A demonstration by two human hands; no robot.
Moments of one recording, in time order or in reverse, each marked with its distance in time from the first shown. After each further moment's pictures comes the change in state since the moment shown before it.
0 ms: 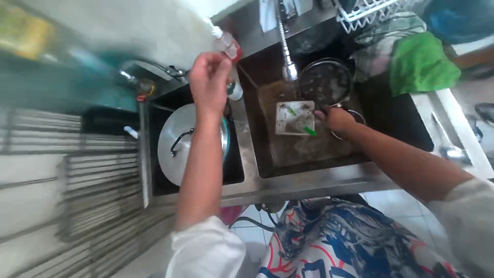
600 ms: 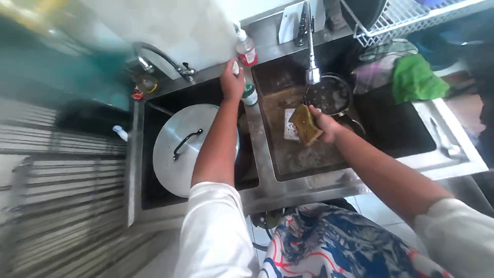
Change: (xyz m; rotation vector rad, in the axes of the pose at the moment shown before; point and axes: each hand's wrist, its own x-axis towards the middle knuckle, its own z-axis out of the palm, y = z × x) left_hand 0.074 -0.165 -0.005 0.200 0.013 -0.014; right_hand -0.030 -0.124 0.040 1.364 -0.260 0.224
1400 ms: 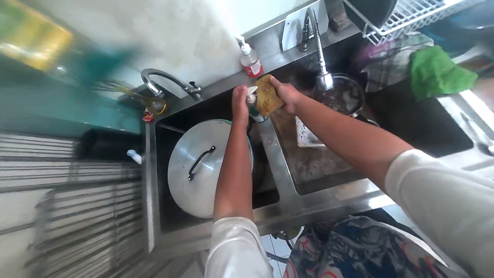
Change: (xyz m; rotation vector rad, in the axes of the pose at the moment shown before) left_hand -0.019 -0.033 0.002 -0.658 -0.100 -0.094; right_hand 0.080 -0.084 0.150 -0.161 -0.006 -0.312
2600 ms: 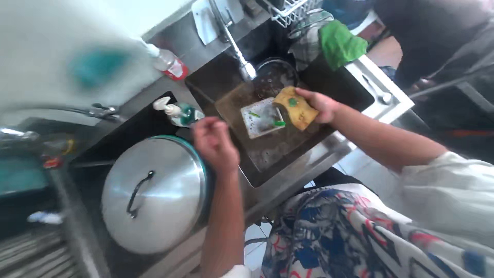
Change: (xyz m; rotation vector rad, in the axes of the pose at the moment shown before) left_hand -0.156 0.065 0.105 0.084 0.052 0.295; right_hand -0.157 0.056 -0.244 0.291 0.011 0.237
